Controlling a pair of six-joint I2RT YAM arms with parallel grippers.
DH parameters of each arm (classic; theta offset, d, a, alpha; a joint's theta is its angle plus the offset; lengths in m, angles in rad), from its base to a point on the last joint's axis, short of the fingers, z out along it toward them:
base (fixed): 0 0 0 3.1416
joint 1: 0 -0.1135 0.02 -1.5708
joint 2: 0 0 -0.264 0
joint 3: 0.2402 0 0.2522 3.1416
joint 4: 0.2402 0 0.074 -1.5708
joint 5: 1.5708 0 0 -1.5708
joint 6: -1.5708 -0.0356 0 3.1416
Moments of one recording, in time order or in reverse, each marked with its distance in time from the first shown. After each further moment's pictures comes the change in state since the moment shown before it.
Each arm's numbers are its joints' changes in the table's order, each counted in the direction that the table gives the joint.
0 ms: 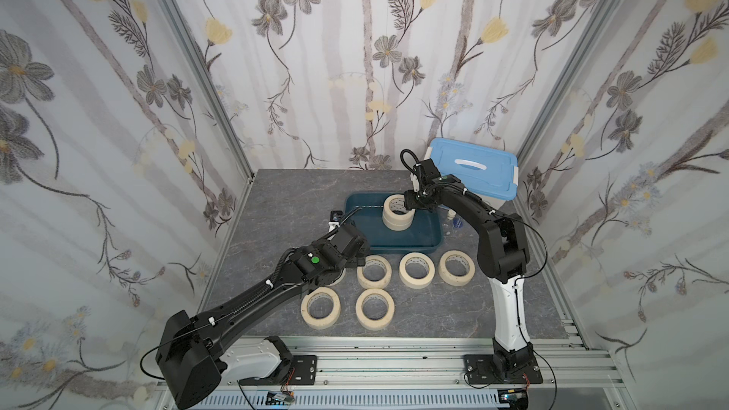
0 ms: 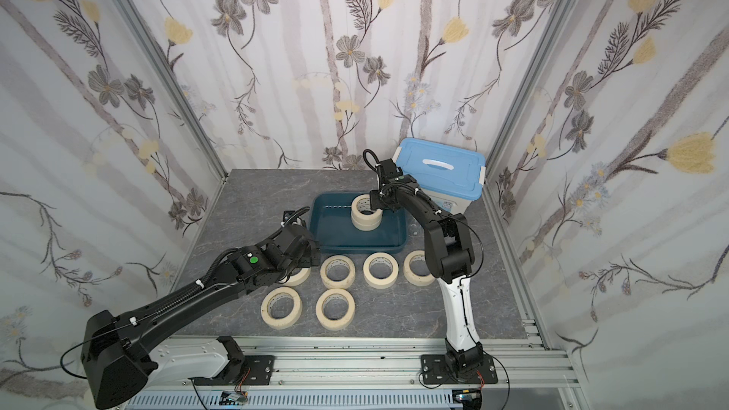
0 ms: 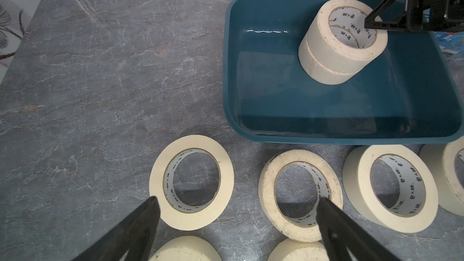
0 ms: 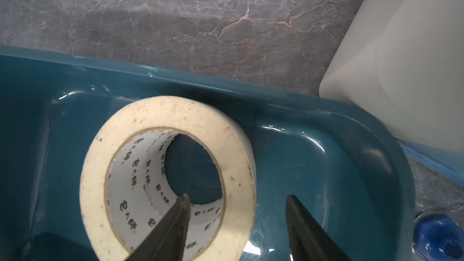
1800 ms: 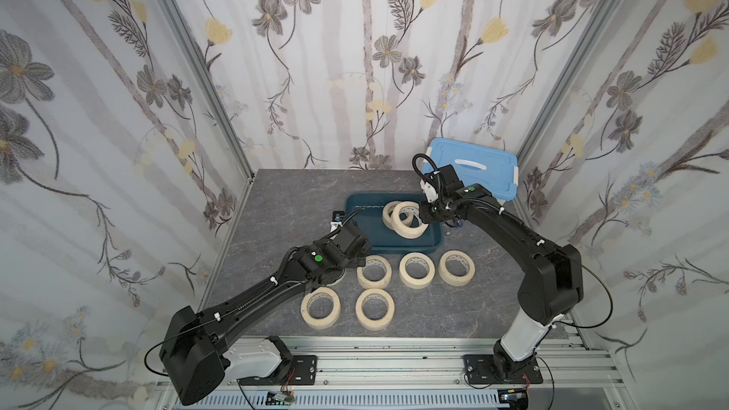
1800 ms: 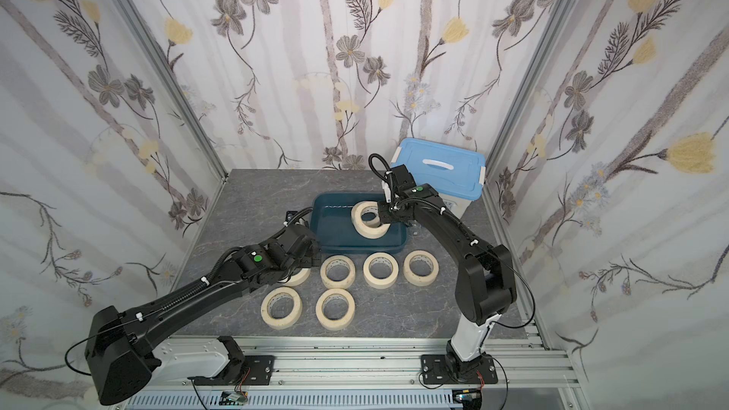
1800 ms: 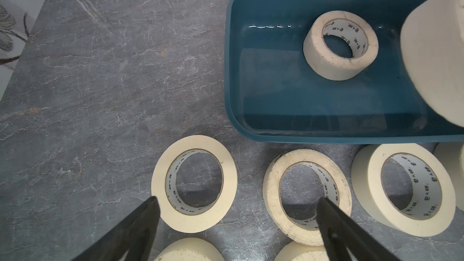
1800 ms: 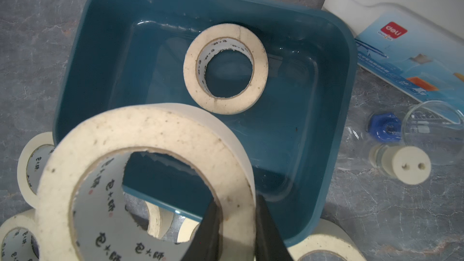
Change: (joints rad) left arm -0.002 -0.028 0.002 -0.004 -0.006 -0.026; right arm -0.048 0.515 -0.426 0.076 -0.042 0.031
